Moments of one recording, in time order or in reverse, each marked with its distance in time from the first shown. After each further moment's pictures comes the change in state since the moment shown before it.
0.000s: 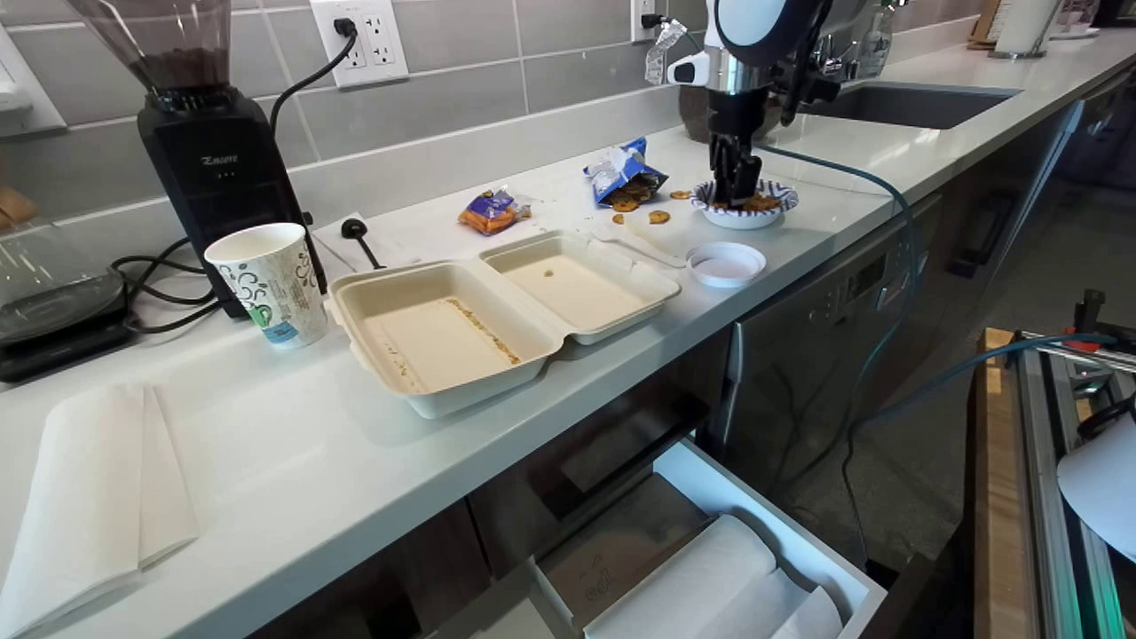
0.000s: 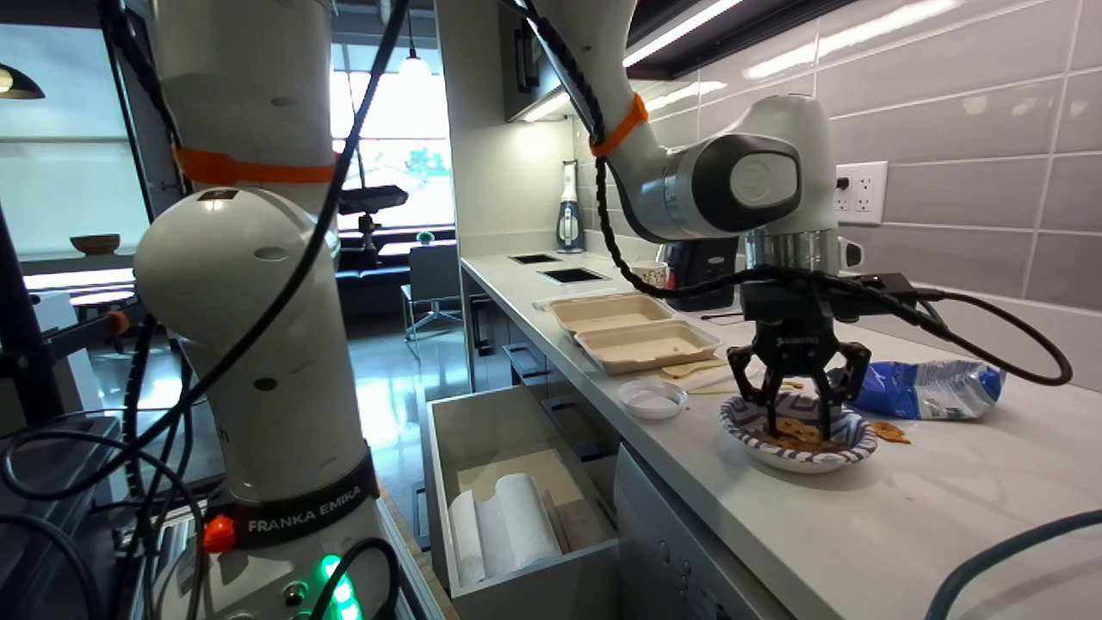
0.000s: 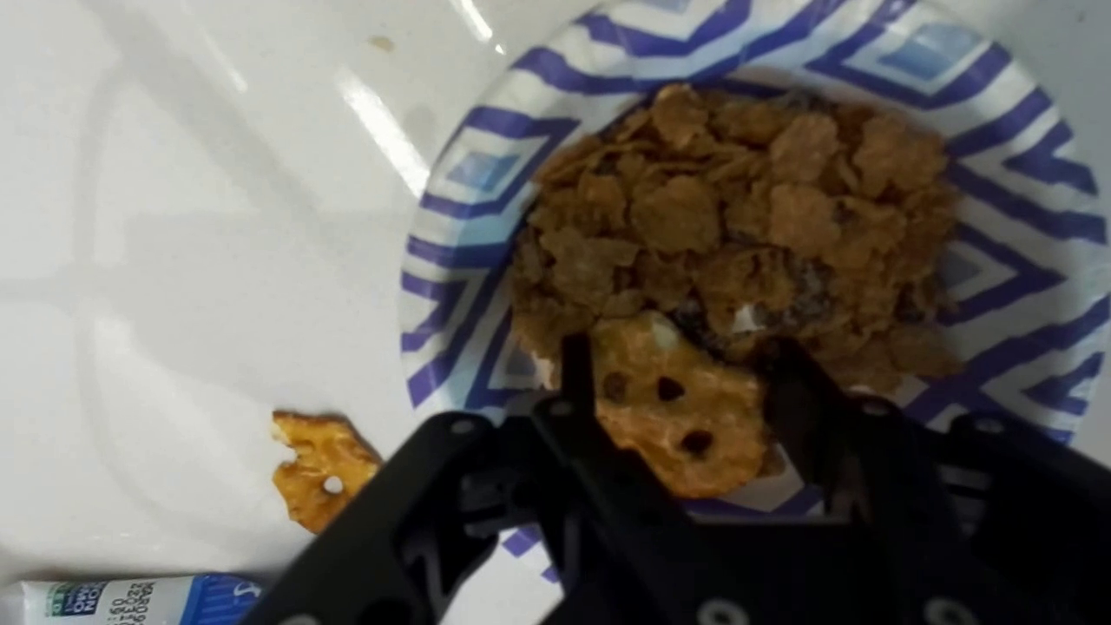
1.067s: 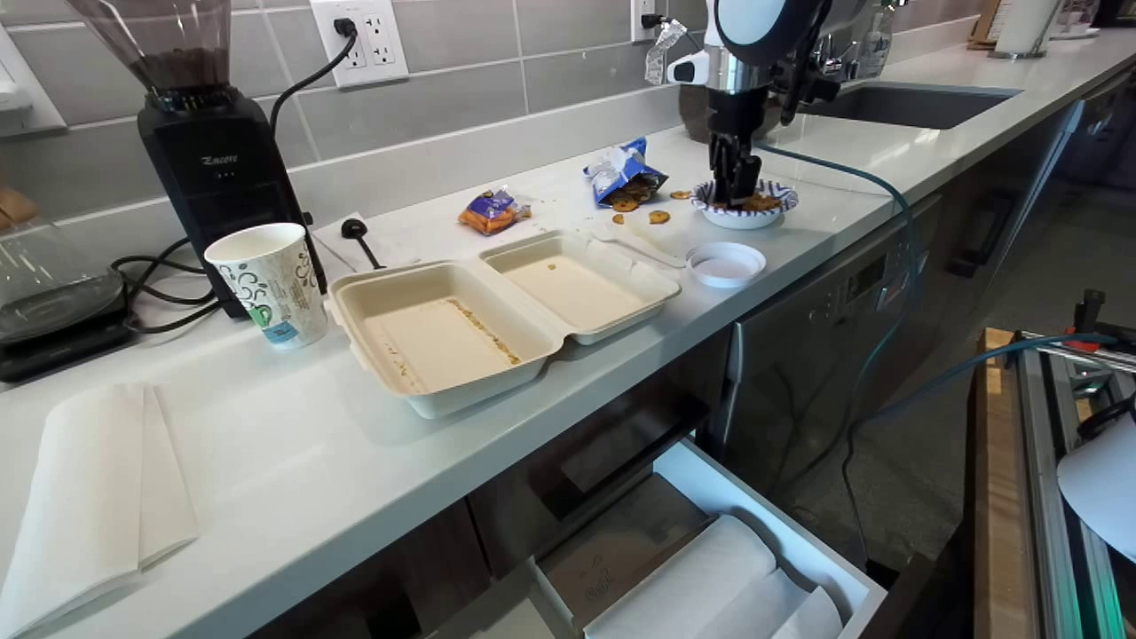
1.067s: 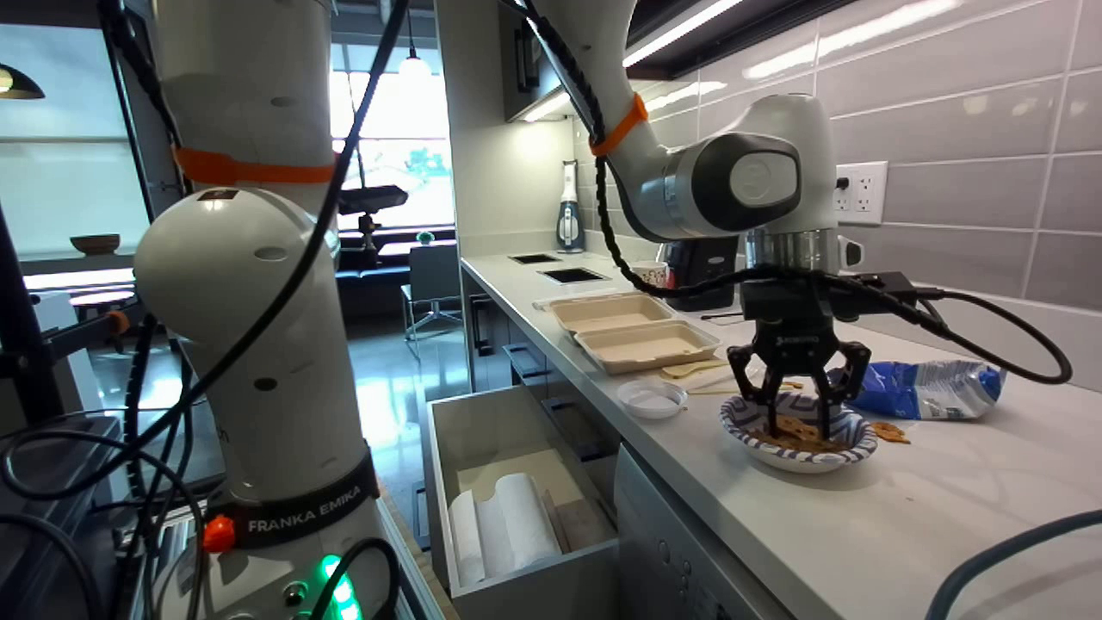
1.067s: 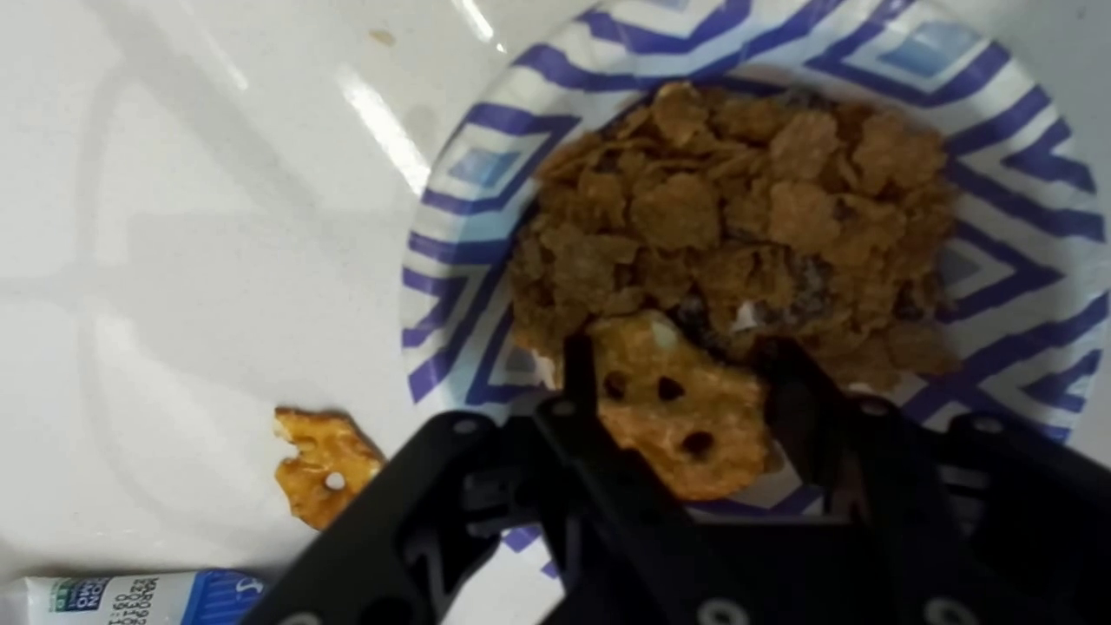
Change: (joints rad) arm 0.000 -0.002 0.001 0.000 0.001 0.000 0.000
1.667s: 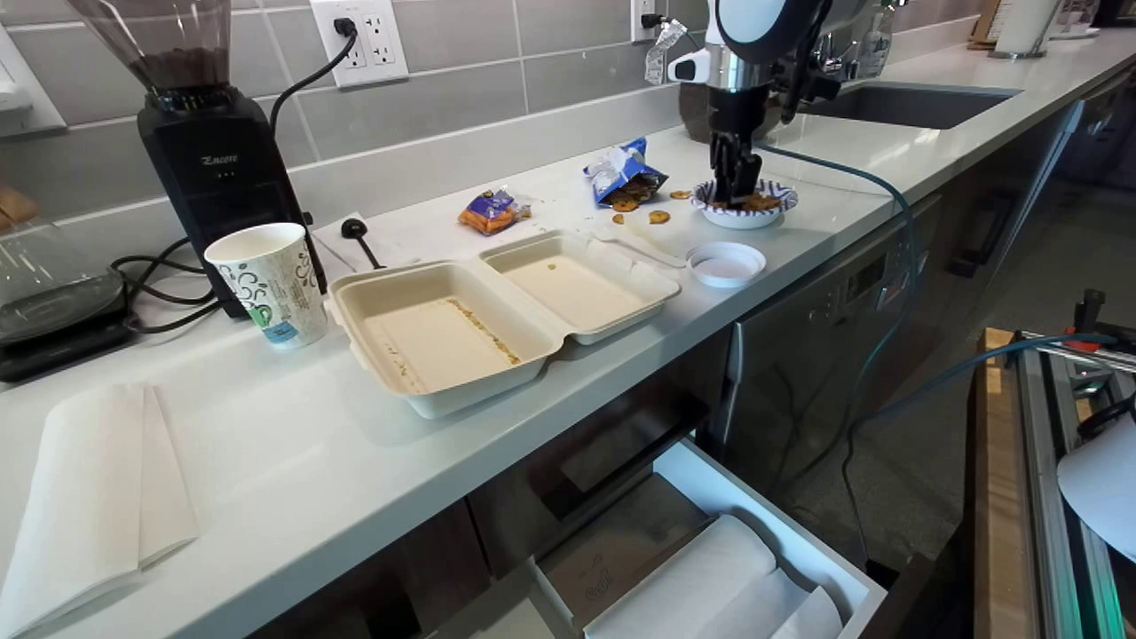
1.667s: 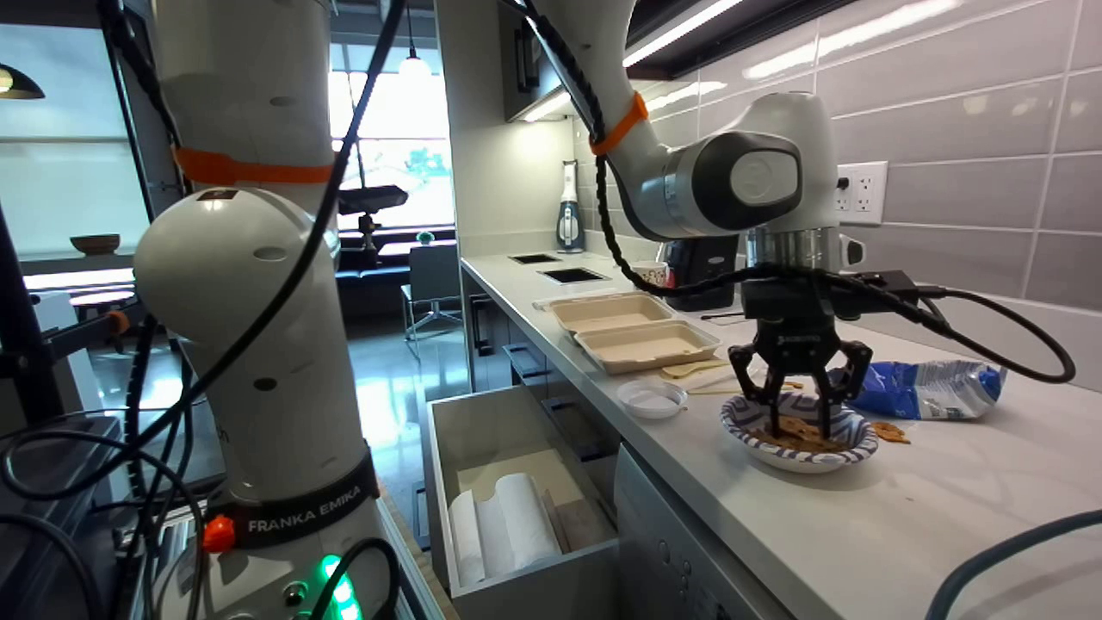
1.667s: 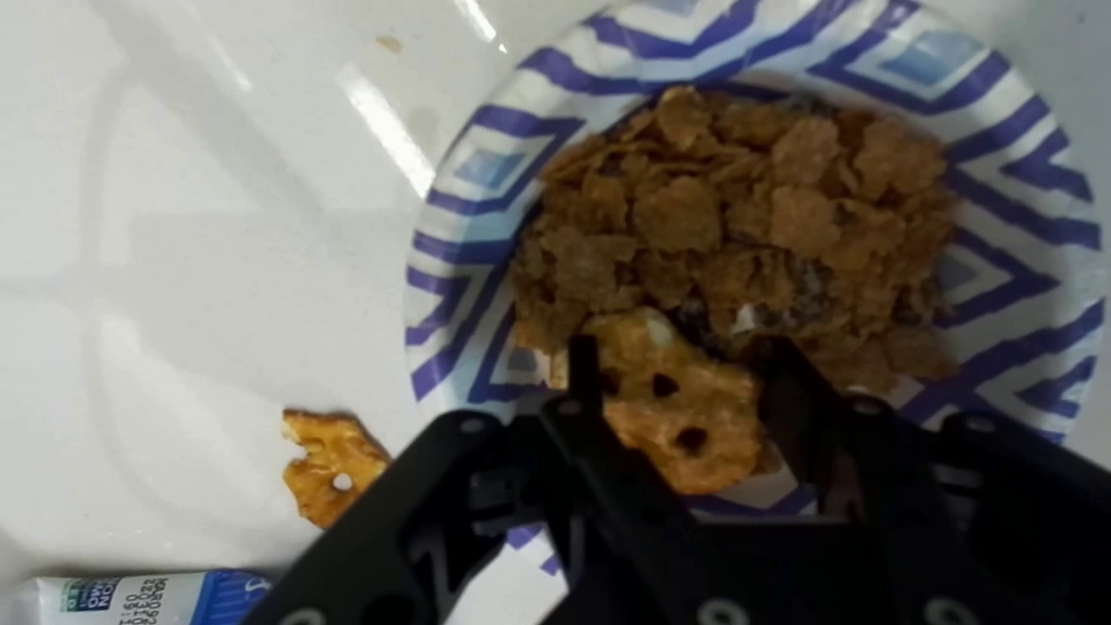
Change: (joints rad) arm -0.003 -0.003 0.000 0.000 0.000 0.000 0.000
